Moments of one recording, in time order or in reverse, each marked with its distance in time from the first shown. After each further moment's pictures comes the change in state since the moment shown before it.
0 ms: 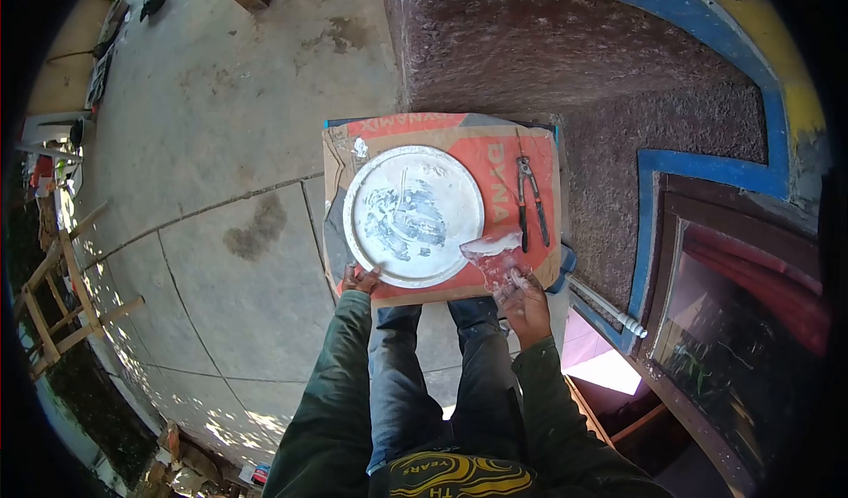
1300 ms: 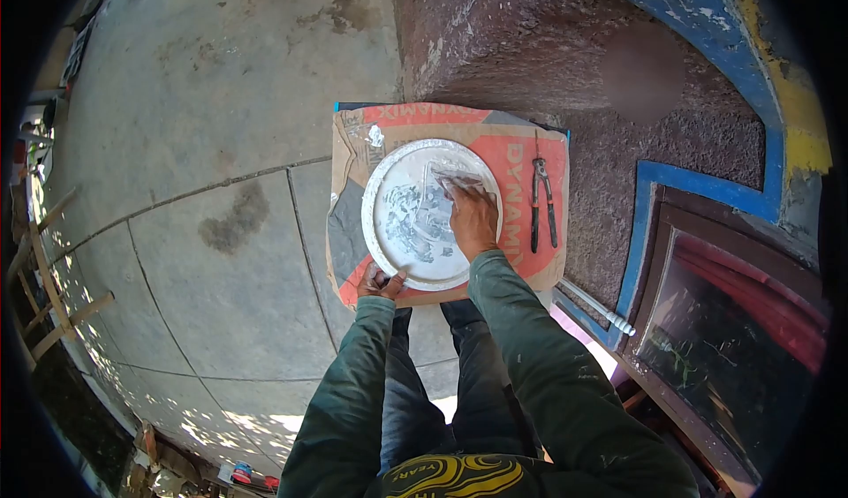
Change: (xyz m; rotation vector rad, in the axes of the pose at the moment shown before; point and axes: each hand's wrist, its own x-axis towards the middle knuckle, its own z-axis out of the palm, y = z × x) left_hand -0.032 0.019 0.034 0.033 -0.171 0.062; right_hand 0.132 0.068 0.143 -2.032 -0.115 -0.981
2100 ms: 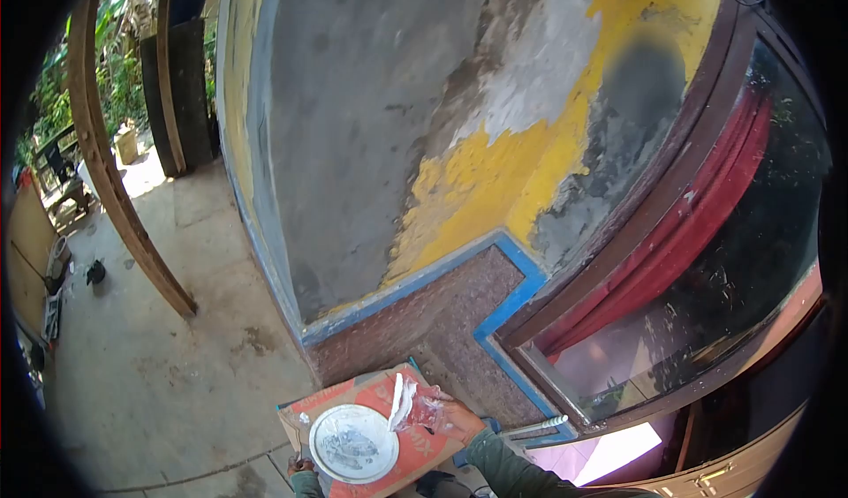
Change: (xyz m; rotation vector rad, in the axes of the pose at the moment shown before) left_hand 0.047 0.149 -0.012 0.142 0.167 0.222; right_hand -0.108 0.063 -0.278 2.141 0.051 0.418
